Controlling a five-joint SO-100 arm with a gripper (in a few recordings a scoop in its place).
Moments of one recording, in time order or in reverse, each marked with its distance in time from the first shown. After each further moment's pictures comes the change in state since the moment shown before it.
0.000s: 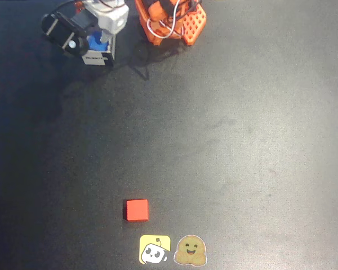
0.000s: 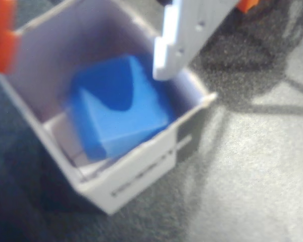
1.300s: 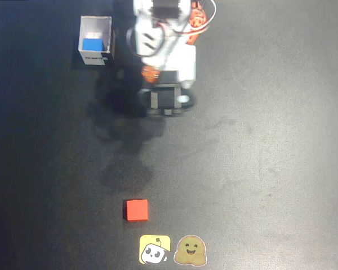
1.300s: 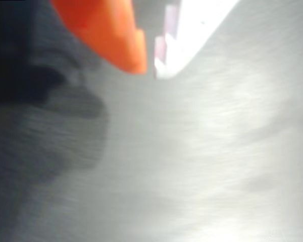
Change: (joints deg) arm -69.8 -6.7 -7.4 -10.0 30.1
